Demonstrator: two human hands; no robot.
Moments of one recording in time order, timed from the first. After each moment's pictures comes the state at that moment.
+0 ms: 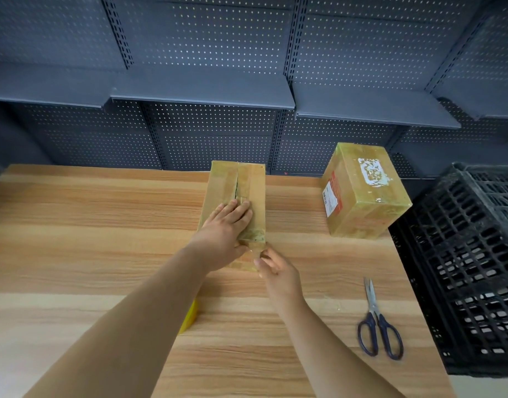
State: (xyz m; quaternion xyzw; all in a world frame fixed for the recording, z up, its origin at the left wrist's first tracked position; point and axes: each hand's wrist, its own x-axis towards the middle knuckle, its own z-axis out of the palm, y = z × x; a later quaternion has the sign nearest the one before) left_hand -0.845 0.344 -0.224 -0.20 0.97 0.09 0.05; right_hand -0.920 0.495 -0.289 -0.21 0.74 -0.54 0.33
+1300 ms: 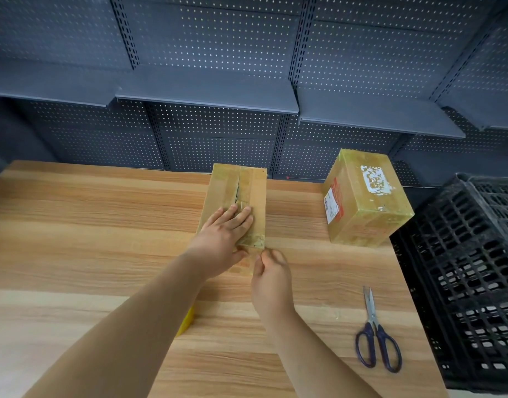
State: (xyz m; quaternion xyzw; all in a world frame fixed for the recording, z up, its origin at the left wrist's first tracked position) left_hand -0.843 0.344 -0.230 -0.20 0.98 0.06 0.04; right_hand -0.904 0.479 -0.275 -0.33 0.85 -0.40 0.10
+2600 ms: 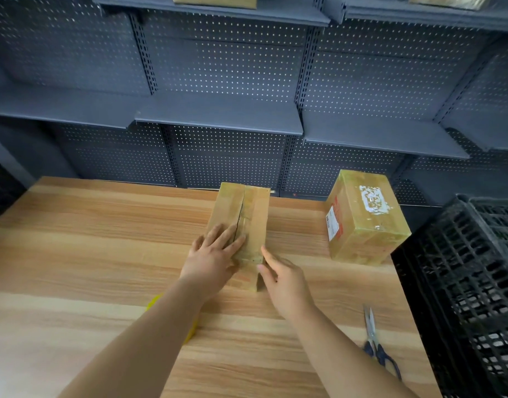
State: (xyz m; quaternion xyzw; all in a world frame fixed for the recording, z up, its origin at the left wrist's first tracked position) left_hand -0.824 0.362 -0.221 -0.32 0.95 0.06 0.04; right_hand -0.949 0.498 -0.245 -0.46 0.79 -0.38 0.16
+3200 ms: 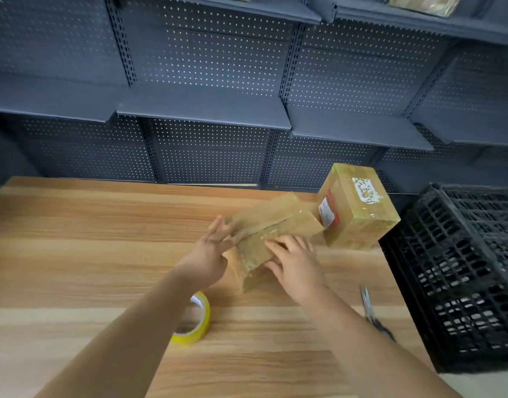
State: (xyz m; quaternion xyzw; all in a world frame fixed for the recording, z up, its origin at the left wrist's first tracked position) left_hand -0.788 0.310 -0.242 -0.19 0.94 0.25 -0.09; right_hand -0.943 0.484 -0.231 -0.54 0.84 -0.10 0.01
